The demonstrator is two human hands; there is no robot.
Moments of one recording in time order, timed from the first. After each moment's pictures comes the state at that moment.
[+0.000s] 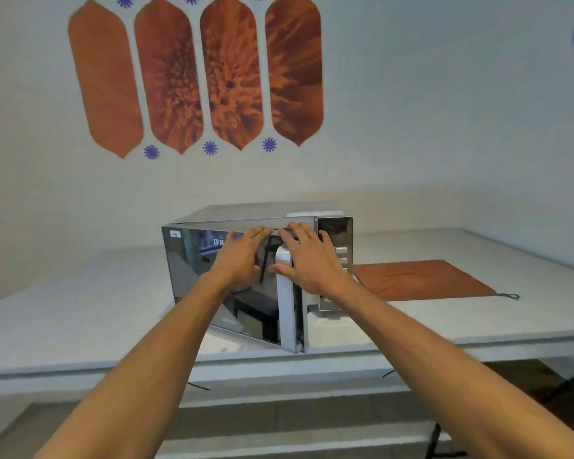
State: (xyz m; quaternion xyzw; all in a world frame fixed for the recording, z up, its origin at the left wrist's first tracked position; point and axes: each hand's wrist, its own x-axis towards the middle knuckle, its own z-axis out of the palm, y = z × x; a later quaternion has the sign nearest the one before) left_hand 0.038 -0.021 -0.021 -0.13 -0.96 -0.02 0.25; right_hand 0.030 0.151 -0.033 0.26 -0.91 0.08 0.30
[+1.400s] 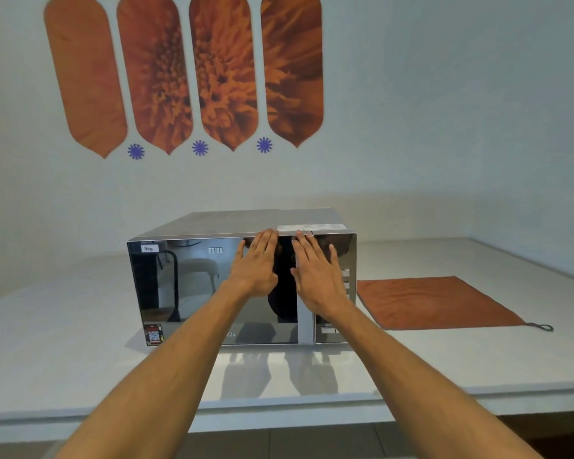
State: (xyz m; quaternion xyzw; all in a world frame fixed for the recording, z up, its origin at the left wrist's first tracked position) left_hand -0.090 0.016 -0.035 -0.10 -0.97 -0.04 0.21; right_hand -0.099 0.163 -0.068 0.20 -0.92 0.12 0.31
